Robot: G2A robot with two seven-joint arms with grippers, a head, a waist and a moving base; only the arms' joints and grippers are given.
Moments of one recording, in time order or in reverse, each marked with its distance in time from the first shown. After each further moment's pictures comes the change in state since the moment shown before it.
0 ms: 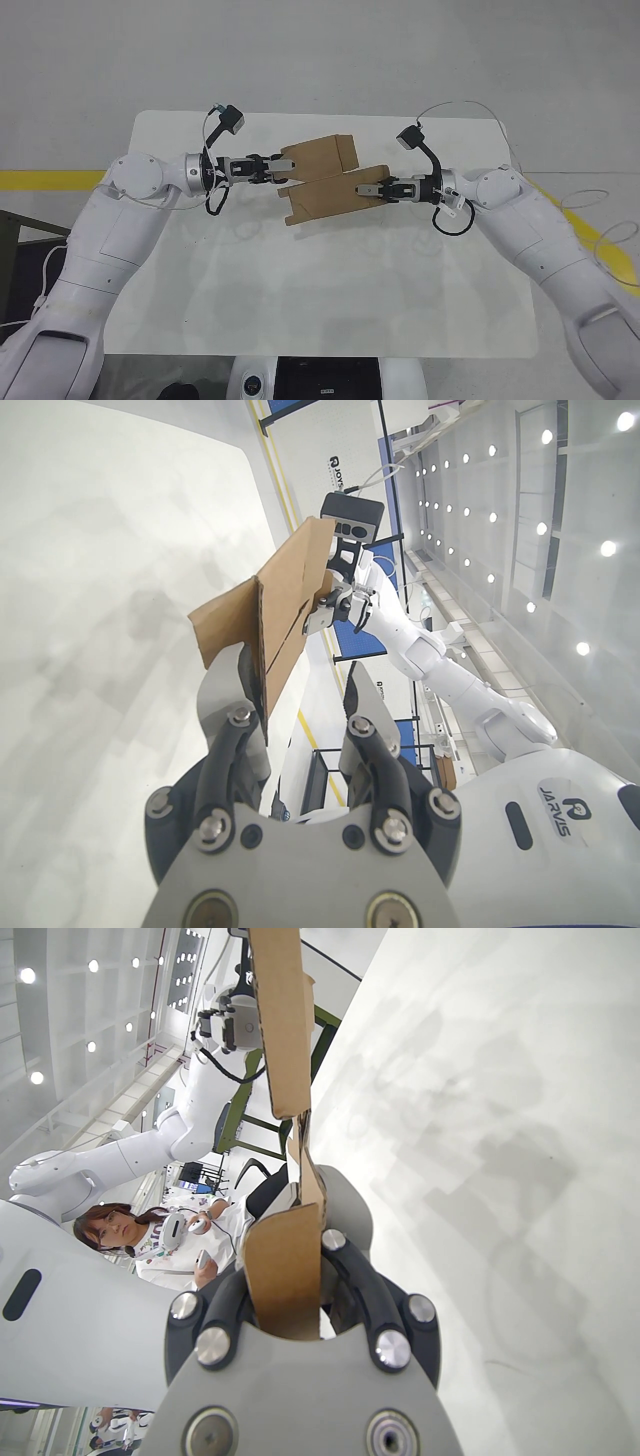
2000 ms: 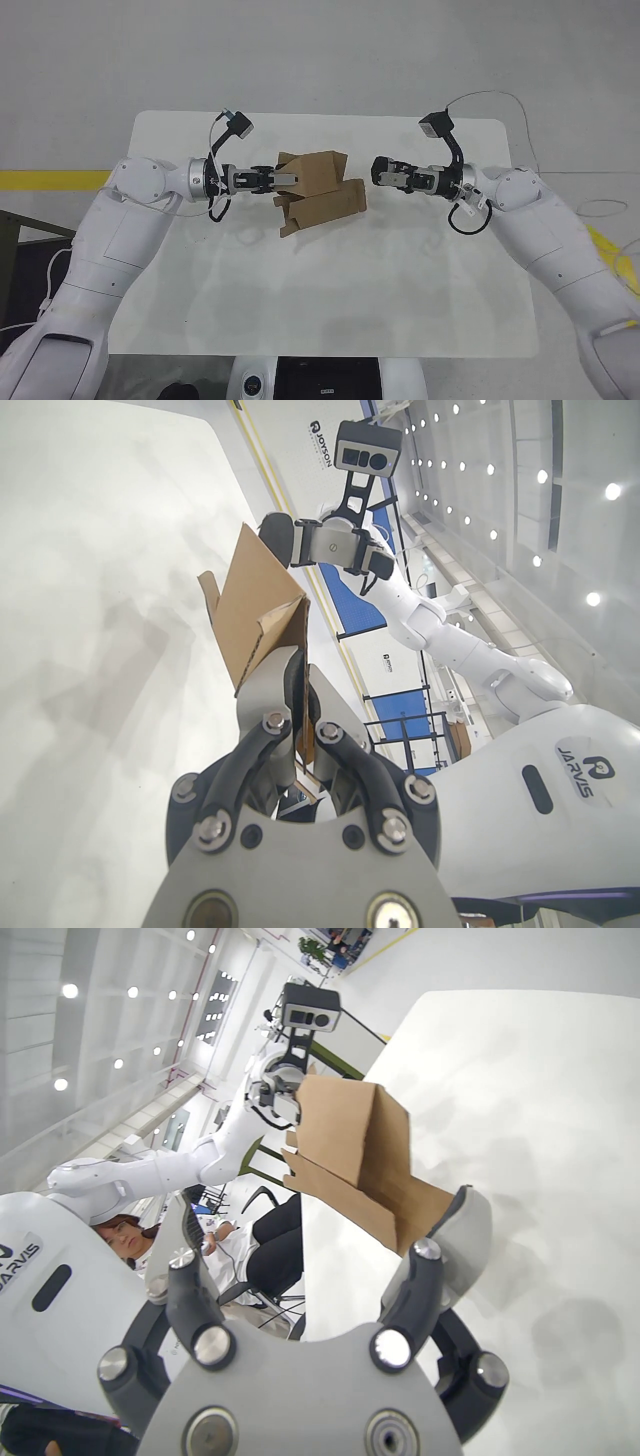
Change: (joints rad) left arm 0.025 -0.017 -0.026 -0.037 0.009 -0.107 -0.095; right arm -0.076 0.057 0.125 -0.138 0.059 -0.042 -0.042
